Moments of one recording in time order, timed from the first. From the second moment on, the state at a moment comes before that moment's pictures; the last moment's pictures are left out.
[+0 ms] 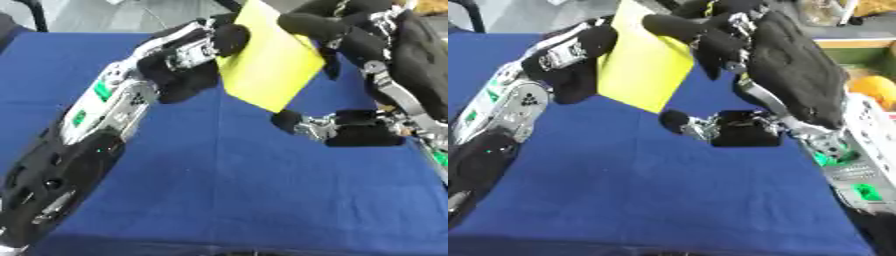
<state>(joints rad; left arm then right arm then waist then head) -0.64 0.43 -0.38 -1.85 0.82 0.30 -0.44 -0.67 -0.45 0.51 -2.00 0.81 -0.33 -0.13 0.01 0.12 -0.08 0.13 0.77</state>
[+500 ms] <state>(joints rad) -0.64 0.41 -0.37 -1.88 0.86 0.30 -0.43 -0.65 -0.45 0.52 -2.00 0.88 -0.25 -0.35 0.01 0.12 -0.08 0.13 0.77</state>
